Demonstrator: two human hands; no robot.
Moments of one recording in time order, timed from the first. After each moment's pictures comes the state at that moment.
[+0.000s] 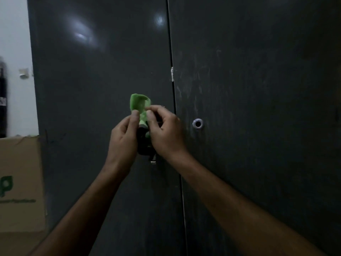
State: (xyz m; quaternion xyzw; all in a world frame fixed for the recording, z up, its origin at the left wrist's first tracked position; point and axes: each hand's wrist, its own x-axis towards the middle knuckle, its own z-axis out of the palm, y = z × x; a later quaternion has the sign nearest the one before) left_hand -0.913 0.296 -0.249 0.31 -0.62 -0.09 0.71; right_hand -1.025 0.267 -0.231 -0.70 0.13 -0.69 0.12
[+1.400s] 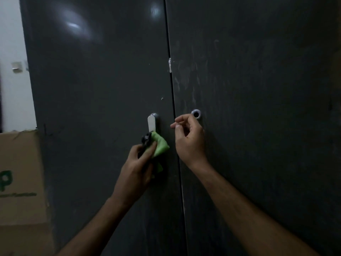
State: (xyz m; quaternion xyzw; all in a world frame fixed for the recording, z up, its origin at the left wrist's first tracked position) left_hand -0.894 0.281 -0.347 0.42 -0.73 0.26 0.47; right_hand -1.066 0.239 -0.280 -0.63 0.20 -0.74 0.15
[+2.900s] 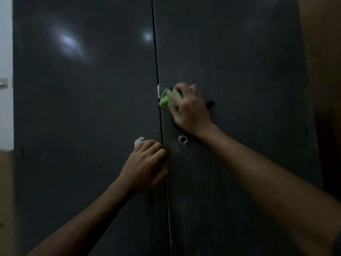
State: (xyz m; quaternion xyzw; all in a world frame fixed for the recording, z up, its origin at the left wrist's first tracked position) left_hand -0.939 0.255 -0.259 0.35 -0.77 0.44 0.30; right_hand -1.129 0.188 -0.140 -0.68 0.27 -0.52 -0.44
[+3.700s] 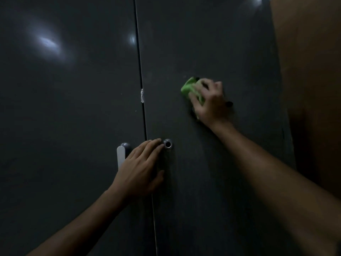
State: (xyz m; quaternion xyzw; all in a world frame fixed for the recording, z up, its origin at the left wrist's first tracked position) left_hand -0.965 0.240 -0.259 0.41 -0.76 0.41 0.29; right_hand -1.214 0.181 -0.126 -0.60 0.30 -0.64 -0.37
